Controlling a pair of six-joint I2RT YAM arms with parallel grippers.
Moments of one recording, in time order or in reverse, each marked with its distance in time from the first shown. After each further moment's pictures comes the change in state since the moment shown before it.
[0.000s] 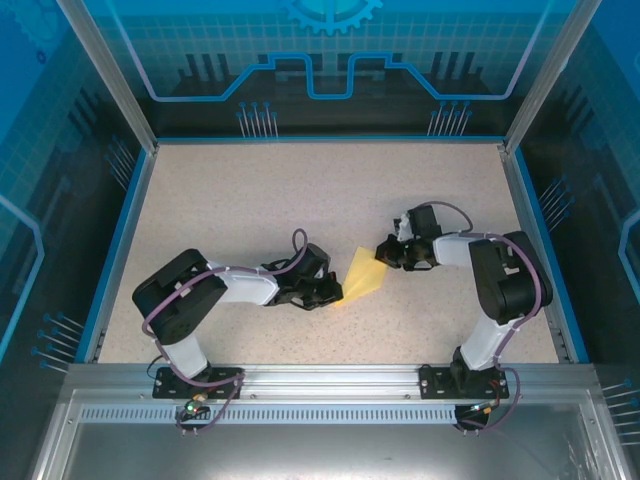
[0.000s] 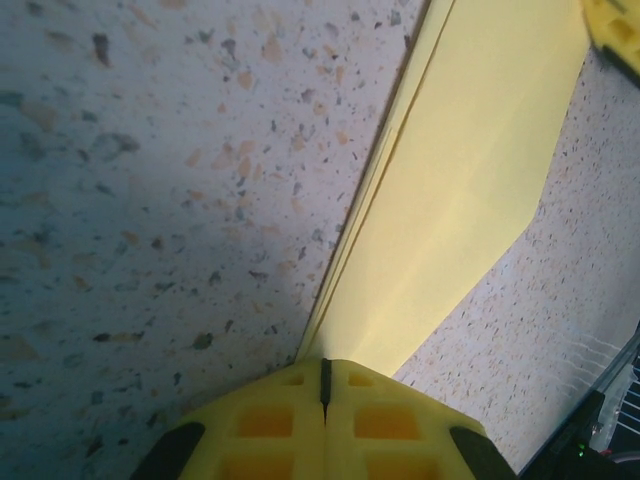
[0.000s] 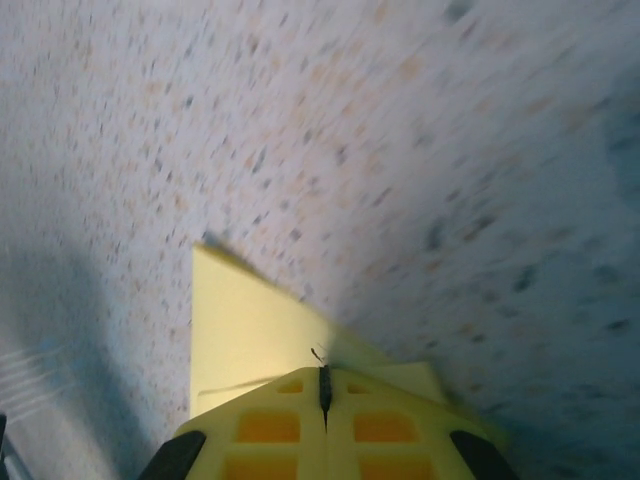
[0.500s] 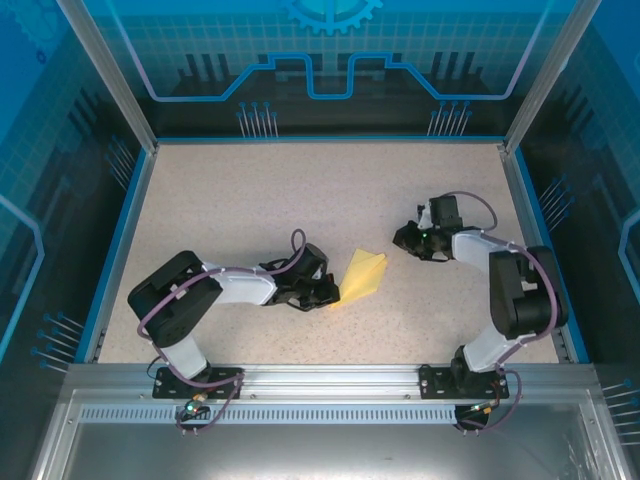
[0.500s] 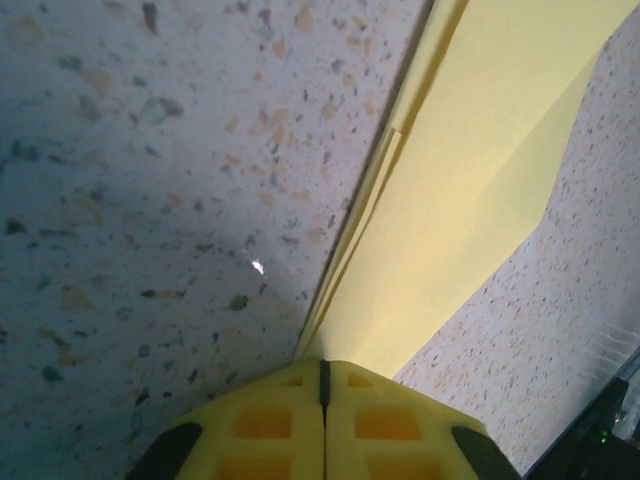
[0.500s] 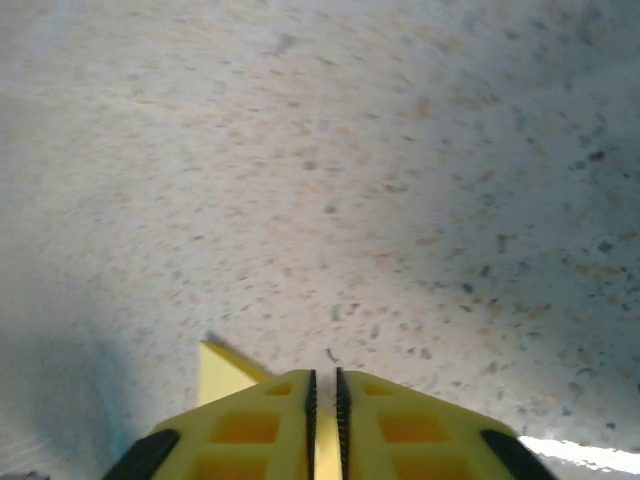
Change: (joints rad) left arm 0.002 -0.026 0.023 -0.077 0.012 0.048; right arm -0.099 -0.156 0.016 -0.084 0.069 0.000
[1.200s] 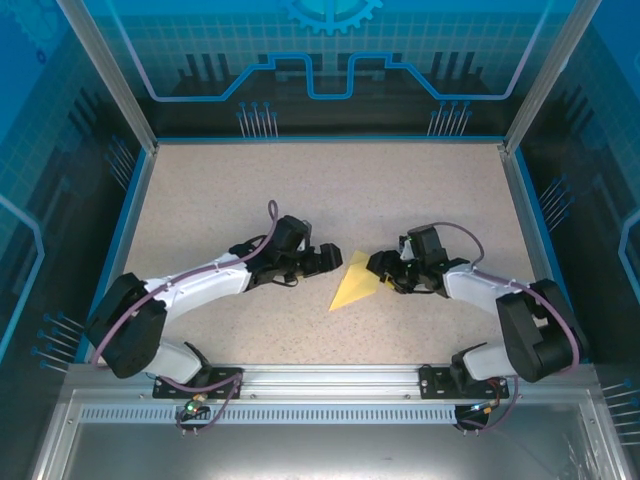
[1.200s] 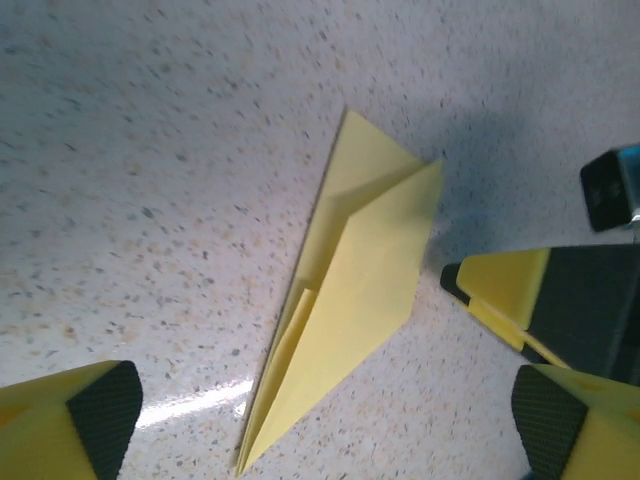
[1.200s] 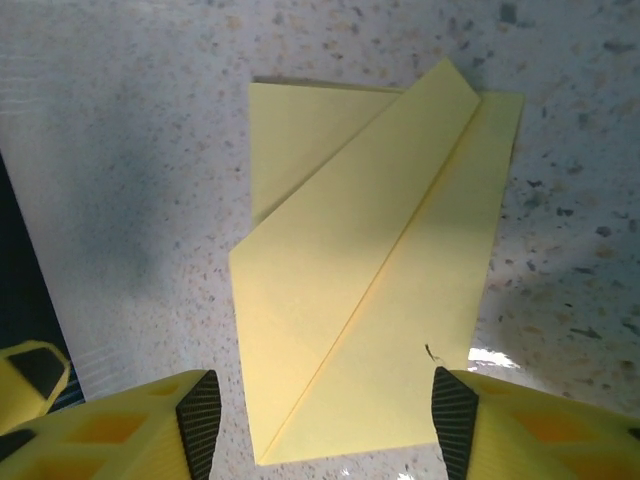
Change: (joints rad) left arm 0.106 -0.269 0.108 -0.265 -0.164 0.113; right arm 0.241 -0.183 -0.248 0.093 -0.013 0.332
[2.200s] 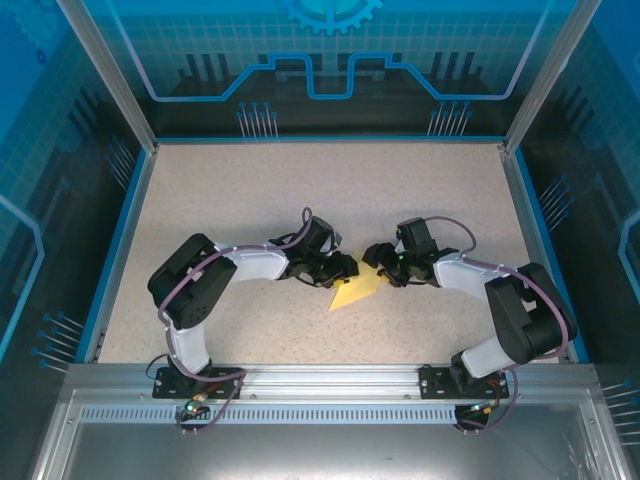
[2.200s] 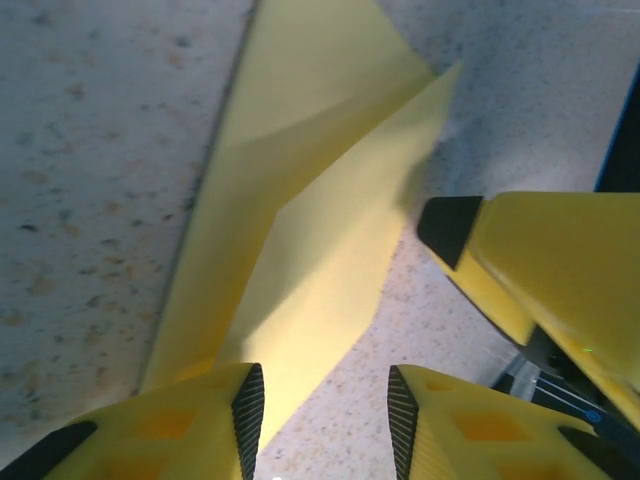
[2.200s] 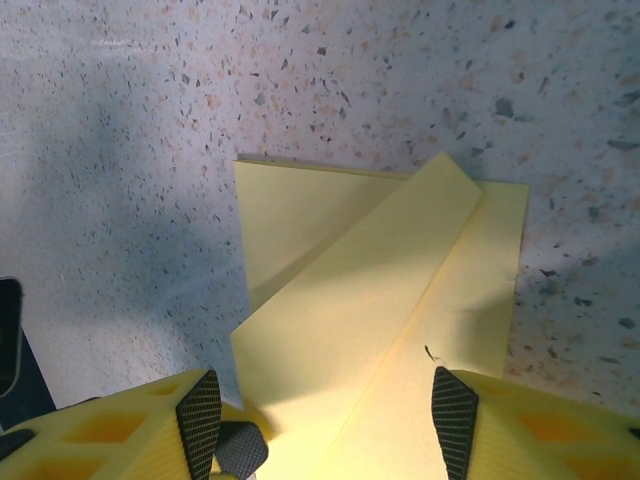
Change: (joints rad) left arm -0.015 0.414 0.125 0.232 0.343 -0.108; right arm 0.026 0.090 0.093 -0.024 0.090 0.065
